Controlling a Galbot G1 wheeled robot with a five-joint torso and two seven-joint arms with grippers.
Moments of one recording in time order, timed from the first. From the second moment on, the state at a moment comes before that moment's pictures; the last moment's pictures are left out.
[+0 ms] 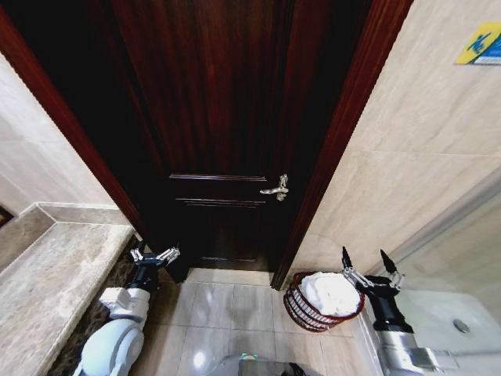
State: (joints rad) left arm 1.76 -1.25 -0.75 -2.26 -0.43 0.00 -0.07; right arm -1.94 1.49 0.79 2.35 0.30 0.28 -0.10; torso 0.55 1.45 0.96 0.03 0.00
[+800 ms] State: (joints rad) left arm 1.76 -1.25 -0.75 -2.26 -0.43 0.00 -0.07; right arm -1.94 1.49 0.79 2.35 0.30 0.28 -0.10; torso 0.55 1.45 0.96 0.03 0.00
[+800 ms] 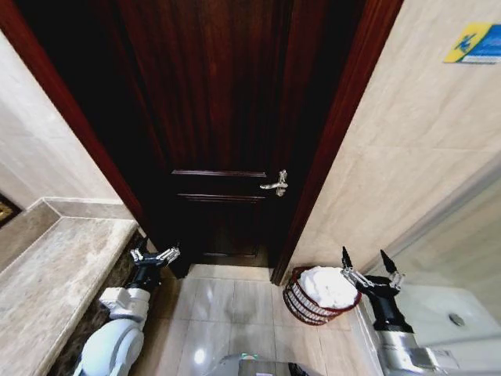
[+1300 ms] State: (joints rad) left arm 1.76 -1.25 -0.75 -2.26 -0.43 0.00 -0.07; right arm -1.94 1.49 0.79 2.35 0.30 0.28 -0.10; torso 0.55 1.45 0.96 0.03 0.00
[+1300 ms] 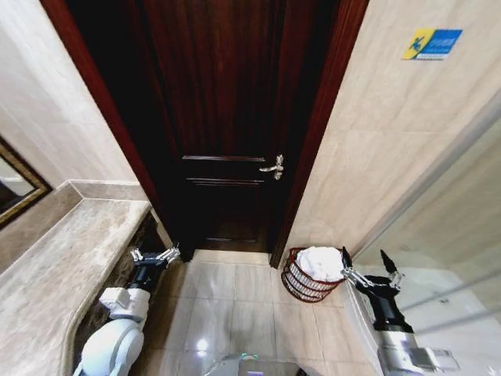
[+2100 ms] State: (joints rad) left arm 1.76 -1.25 -0.75 -2.26 -0.43 0.00 -0.07; right arm -1.94 1.49 0.79 2.35 0.30 0.28 -0.10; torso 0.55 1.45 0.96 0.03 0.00
